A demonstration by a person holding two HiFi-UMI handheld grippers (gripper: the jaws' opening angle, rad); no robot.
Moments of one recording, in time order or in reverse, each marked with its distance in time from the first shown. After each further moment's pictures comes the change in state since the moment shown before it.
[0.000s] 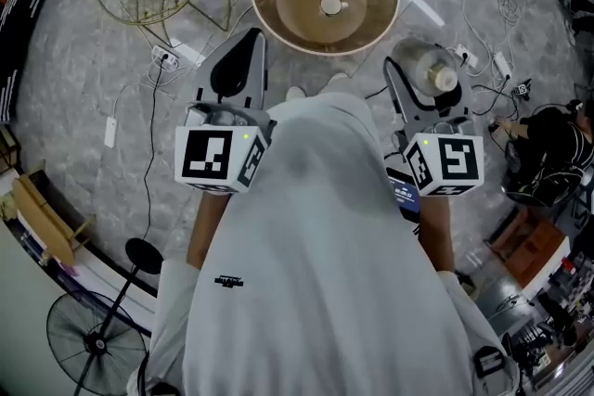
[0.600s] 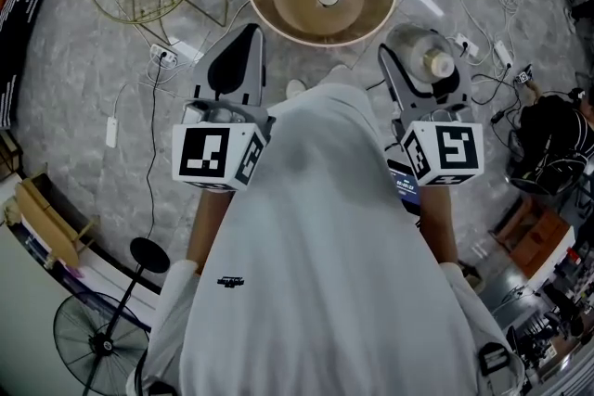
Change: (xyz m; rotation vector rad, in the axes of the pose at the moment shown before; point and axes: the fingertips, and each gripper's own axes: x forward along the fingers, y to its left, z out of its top) left arm -0.006 -0.011 -0.003 -0.005 0.005 -0.026; right arm -0.004 0.005 0.000 -0.004 -0.014 -0.008
